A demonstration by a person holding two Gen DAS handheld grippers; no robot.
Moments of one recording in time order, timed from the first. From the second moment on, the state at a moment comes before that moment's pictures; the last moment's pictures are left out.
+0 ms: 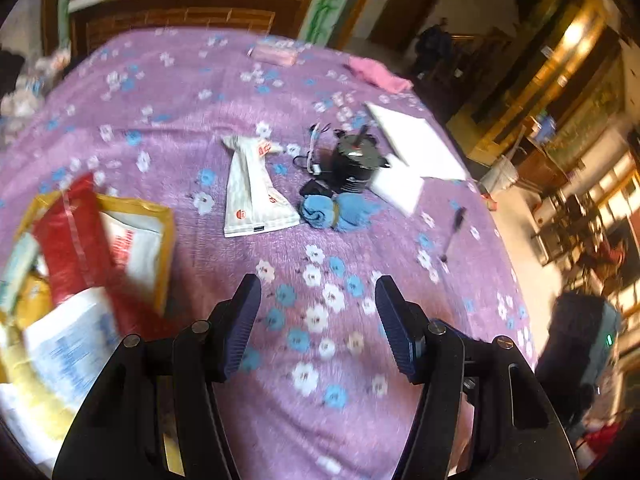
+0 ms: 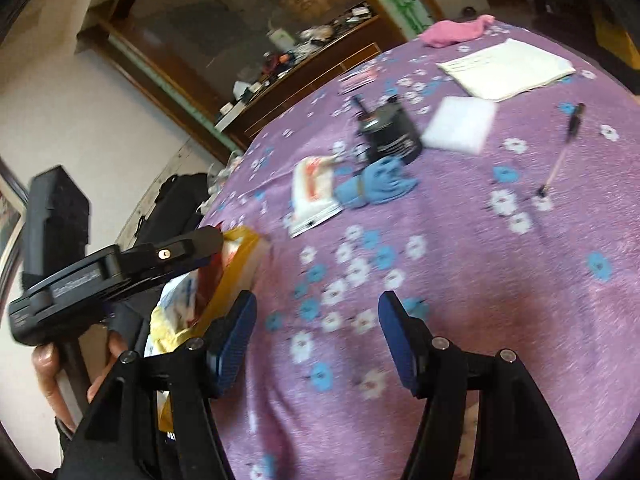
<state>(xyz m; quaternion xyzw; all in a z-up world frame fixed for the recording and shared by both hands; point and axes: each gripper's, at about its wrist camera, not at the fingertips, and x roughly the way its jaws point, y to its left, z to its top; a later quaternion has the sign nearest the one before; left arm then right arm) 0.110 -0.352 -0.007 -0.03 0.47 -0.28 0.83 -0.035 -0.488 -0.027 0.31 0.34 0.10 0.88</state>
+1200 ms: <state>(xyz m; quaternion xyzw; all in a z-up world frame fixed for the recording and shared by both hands) 0.196 -0.437 -0.066 -0.08 0.53 -0.24 0.81 0.081 -0.592 -0.050 0.40 0.33 0.03 0.85</state>
